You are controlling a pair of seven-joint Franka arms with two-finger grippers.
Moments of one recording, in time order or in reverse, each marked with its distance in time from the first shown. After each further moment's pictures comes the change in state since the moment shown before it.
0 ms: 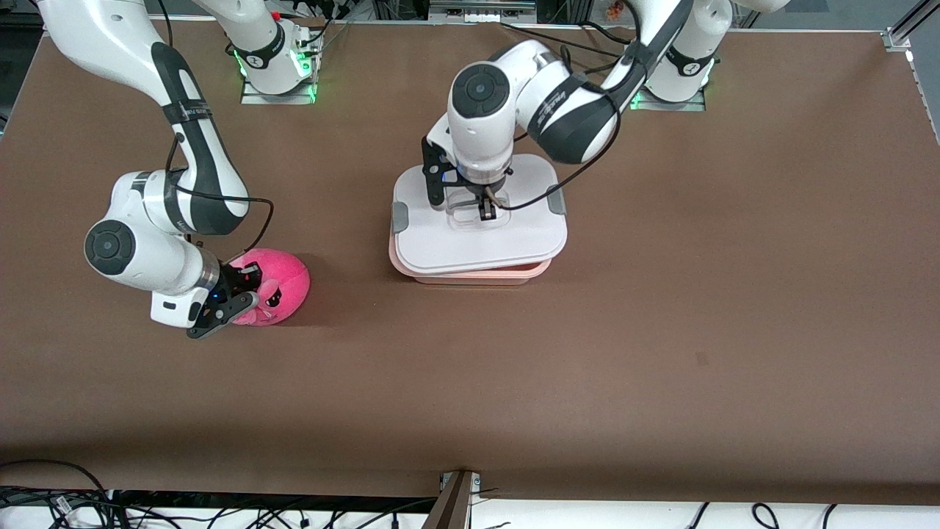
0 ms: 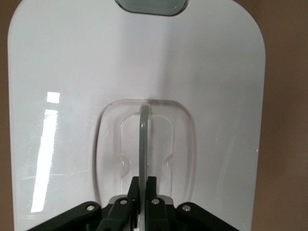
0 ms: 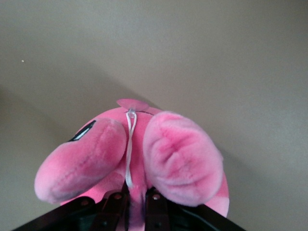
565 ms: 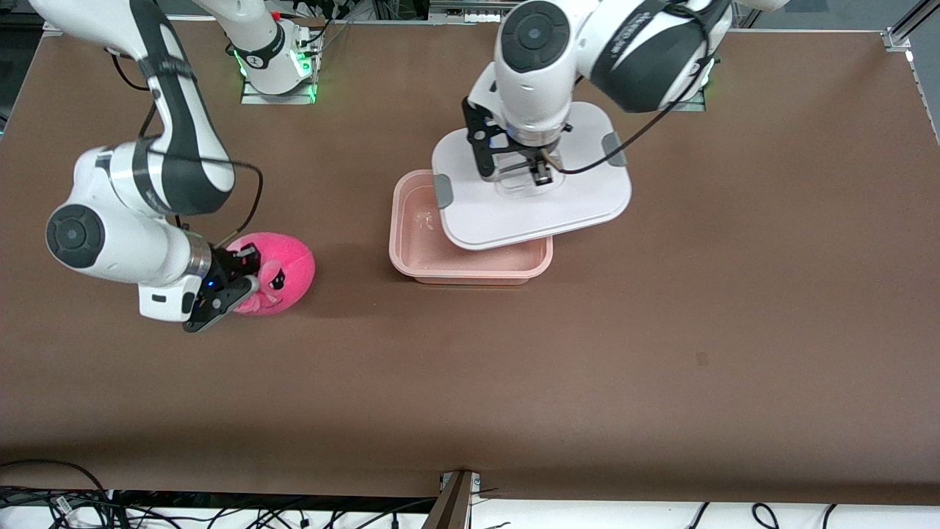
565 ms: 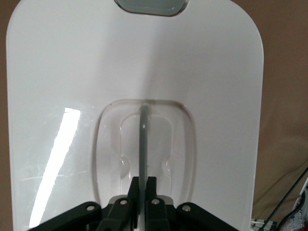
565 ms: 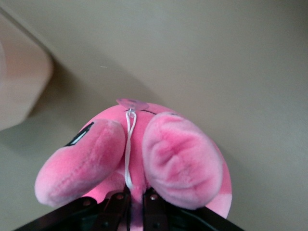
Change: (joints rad) left arm 0.102 -0.139 0.006 0.053 -0.032 -0.352 0.007; right arm 0.003 -0.077 0.090 0.200 0.005 -0.351 -0.011
